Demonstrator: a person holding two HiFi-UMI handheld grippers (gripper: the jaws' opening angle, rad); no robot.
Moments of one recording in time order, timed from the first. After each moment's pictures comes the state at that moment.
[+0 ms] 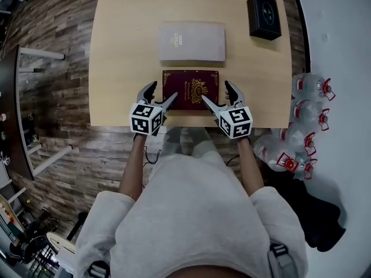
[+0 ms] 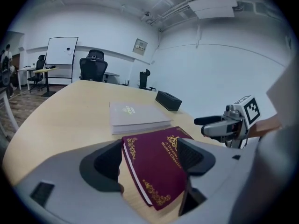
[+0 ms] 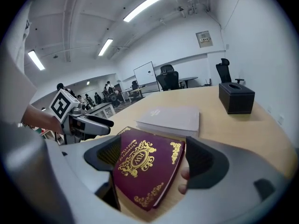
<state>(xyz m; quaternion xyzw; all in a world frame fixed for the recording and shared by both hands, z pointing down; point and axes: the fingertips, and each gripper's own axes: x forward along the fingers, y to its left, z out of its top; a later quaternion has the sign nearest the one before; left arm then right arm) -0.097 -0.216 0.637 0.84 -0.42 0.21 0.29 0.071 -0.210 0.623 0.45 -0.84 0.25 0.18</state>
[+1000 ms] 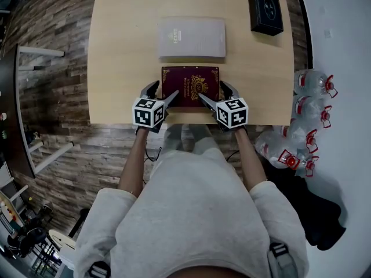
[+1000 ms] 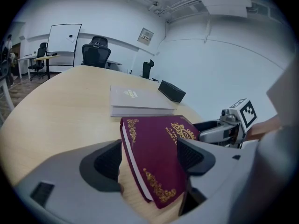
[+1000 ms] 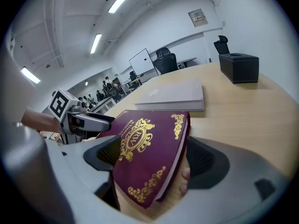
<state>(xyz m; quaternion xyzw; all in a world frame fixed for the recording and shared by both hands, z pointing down) -0.091 -0.207 0.681 0.82 -0.40 0.23 0.35 0.063 -0.197 0.687 0.41 -0.81 0.35 0.21</state>
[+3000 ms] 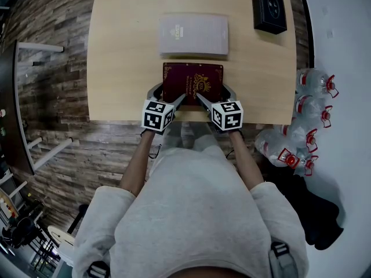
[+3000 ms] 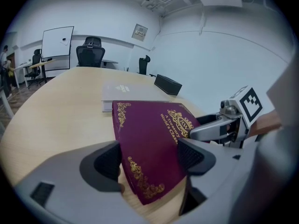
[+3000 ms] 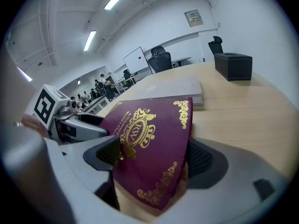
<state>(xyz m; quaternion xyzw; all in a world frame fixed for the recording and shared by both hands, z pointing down) -0.072 -0.185 0.688 0.82 -0.39 0.27 0.33 0.055 -0.185 0.696 0.44 -0.79 0.36 0.23</state>
